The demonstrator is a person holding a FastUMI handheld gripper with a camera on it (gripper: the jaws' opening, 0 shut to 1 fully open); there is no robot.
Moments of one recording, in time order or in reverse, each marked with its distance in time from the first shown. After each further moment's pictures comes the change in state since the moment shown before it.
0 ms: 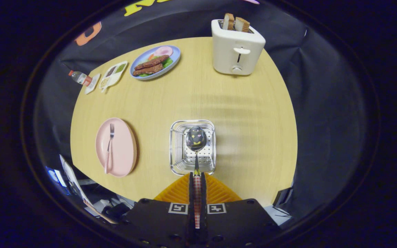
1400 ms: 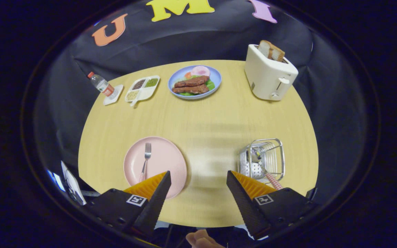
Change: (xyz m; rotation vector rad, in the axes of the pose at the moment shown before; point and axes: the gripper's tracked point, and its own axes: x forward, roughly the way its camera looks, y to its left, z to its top) arm 0.003 0.158 0.013 -0.028 -0.256 0.031
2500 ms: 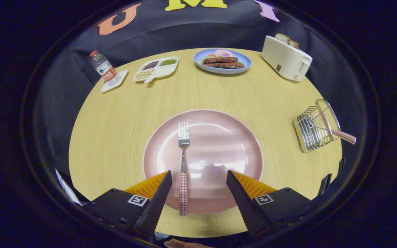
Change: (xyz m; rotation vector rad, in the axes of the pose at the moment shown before) arm 0.097 0.132 -0.065 0.090 -0.041 -0.076
